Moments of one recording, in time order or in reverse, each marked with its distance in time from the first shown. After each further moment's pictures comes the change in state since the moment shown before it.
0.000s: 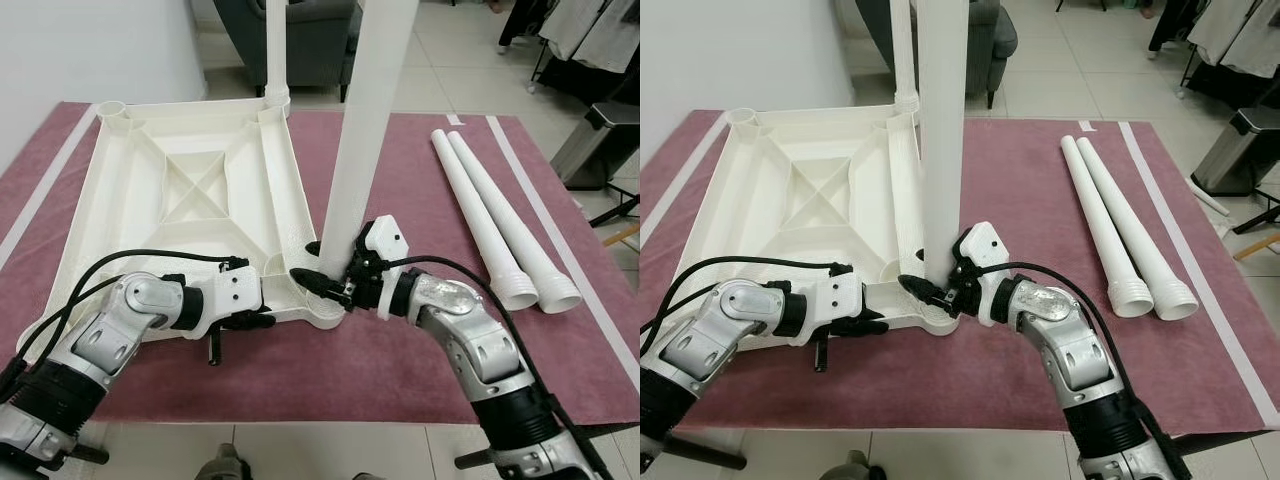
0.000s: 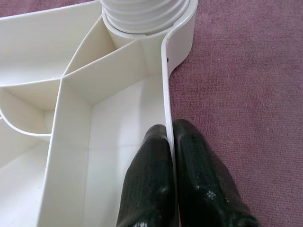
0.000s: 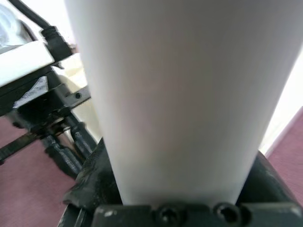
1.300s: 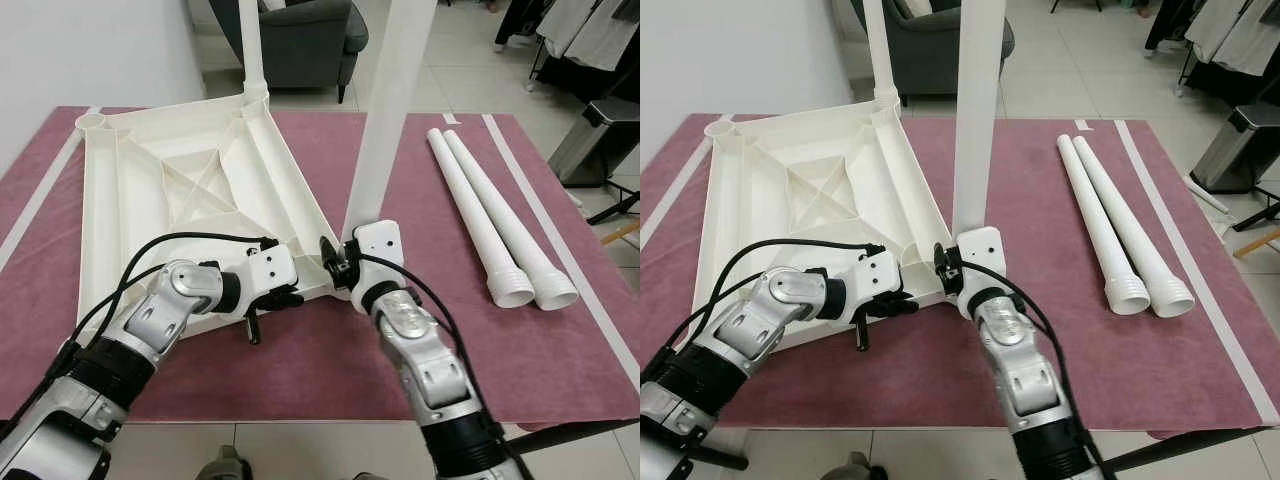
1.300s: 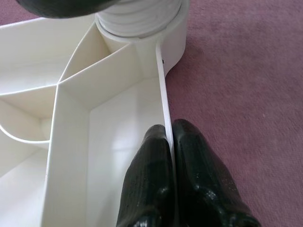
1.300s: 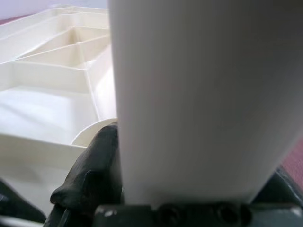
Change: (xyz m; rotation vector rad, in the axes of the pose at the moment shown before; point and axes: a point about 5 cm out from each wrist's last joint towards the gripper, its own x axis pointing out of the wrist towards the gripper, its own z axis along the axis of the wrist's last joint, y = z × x) left arm 0.026 0.014 0.012 -0.033 -0.029 0.074; right arm 0.006 -0.002 -0.008 -0.042 -0.014 -0.516
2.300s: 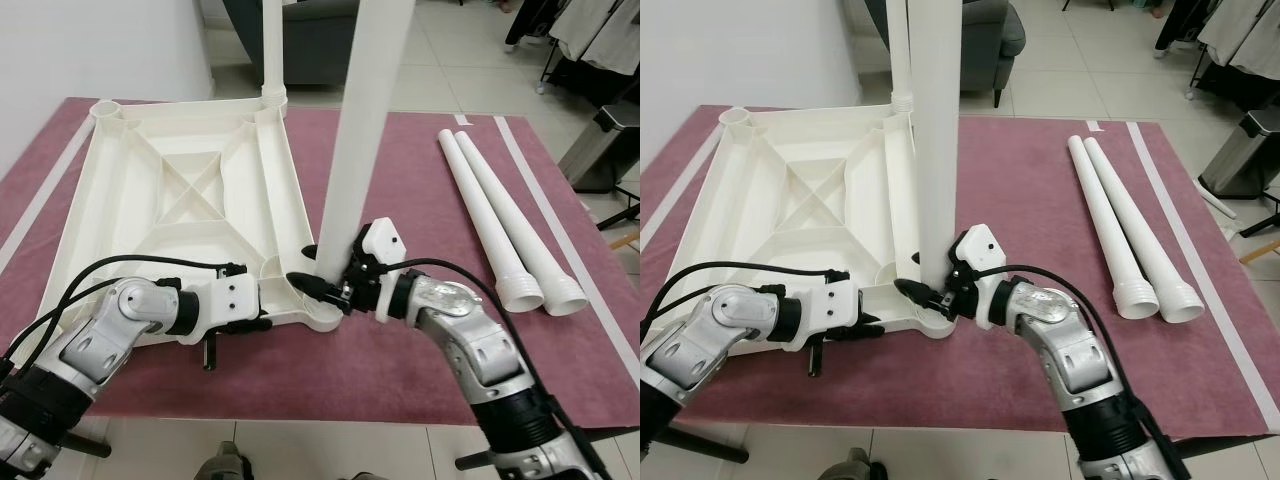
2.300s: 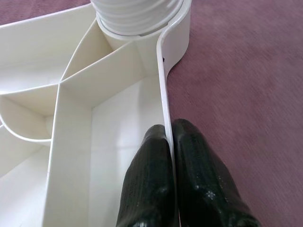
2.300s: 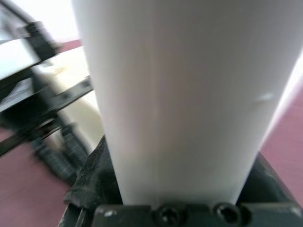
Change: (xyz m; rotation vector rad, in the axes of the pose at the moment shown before) left arm -0.026 -0.013 -0.008 0.052 0.036 -0.059; right arm -0.001 0.001 0.008 0.013 0.013 0.439
